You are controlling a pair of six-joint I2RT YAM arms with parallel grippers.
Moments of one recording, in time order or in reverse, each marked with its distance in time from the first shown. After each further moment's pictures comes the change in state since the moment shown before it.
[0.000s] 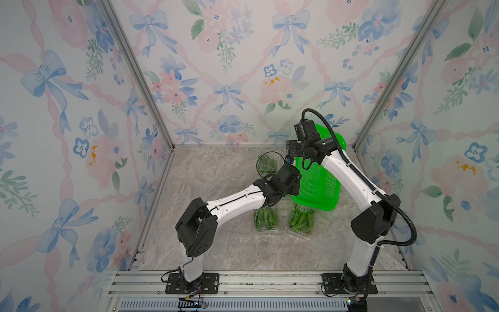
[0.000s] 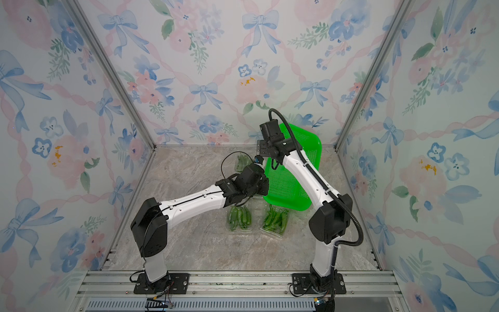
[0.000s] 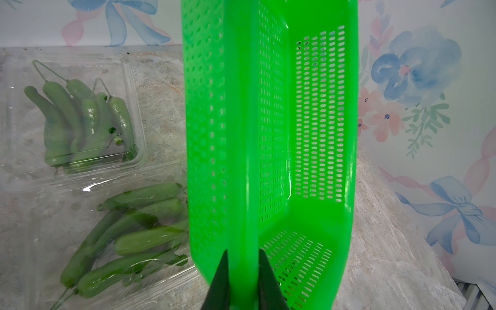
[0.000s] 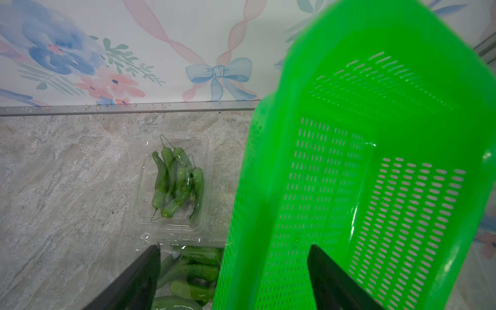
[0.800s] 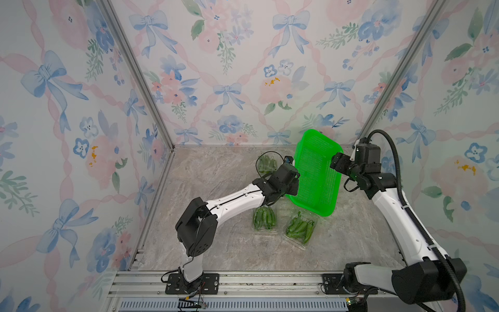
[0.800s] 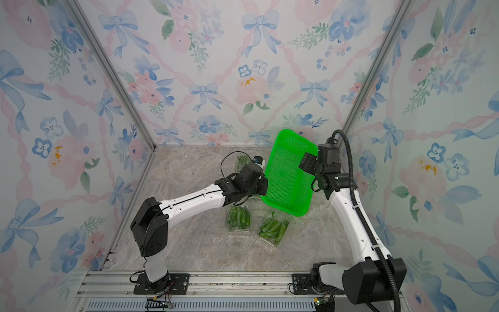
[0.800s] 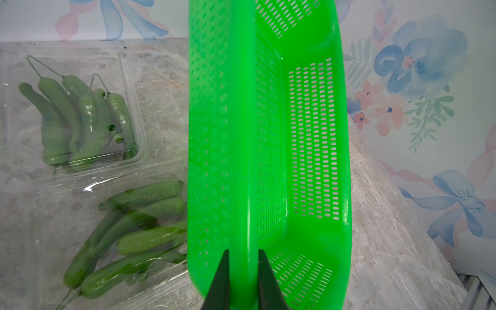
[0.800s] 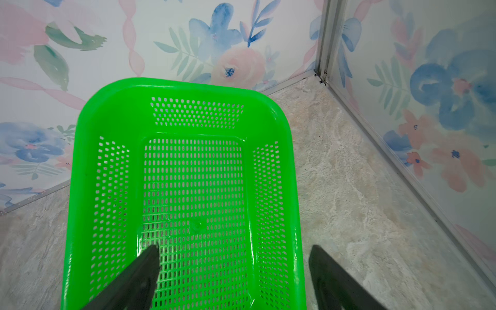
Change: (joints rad) left arm 0.016 0.008 0.000 -0.011 0.033 0.016; right arm -0.375 -0.604 -0.705 0.275 -0.185 0.071
